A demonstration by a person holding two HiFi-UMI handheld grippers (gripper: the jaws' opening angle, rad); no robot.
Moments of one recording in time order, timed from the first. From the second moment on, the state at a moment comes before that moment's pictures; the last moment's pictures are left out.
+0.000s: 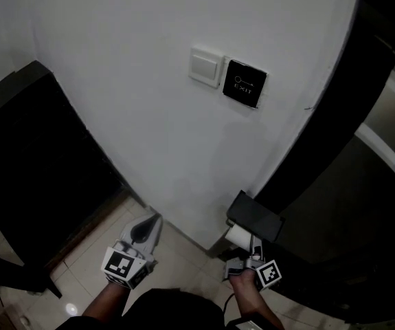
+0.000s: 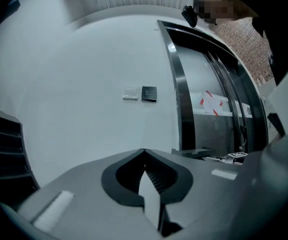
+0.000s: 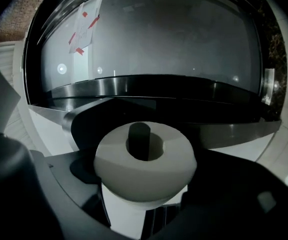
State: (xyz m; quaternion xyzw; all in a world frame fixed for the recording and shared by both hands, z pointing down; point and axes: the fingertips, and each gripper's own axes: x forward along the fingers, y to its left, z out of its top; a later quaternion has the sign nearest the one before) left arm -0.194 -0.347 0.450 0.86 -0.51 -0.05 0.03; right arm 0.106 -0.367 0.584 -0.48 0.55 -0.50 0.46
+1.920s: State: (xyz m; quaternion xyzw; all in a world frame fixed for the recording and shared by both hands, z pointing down) left arm -0.051 -0.264 0.461 0.85 -0.53 -0.04 0.05; right arm 0.256 -0.234 0.510 -0.44 0.71 -0.39 0.39
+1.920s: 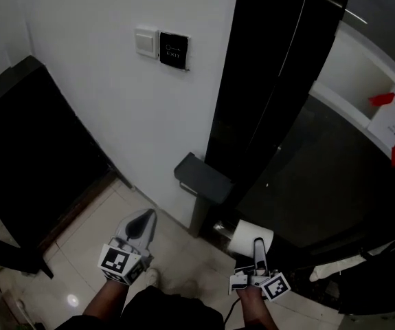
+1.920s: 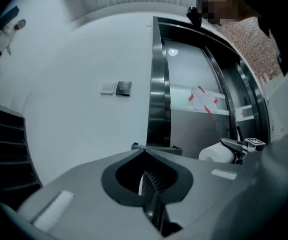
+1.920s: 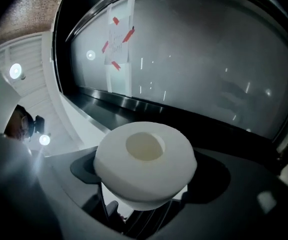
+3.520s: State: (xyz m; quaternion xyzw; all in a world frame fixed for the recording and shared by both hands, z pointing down) left arm -0.126 -0.169 0.447 0.85 -0.52 -0.06 0.04; right arm 0.168 -0.130 0.439 -0.43 0.75 -0.31 0.39
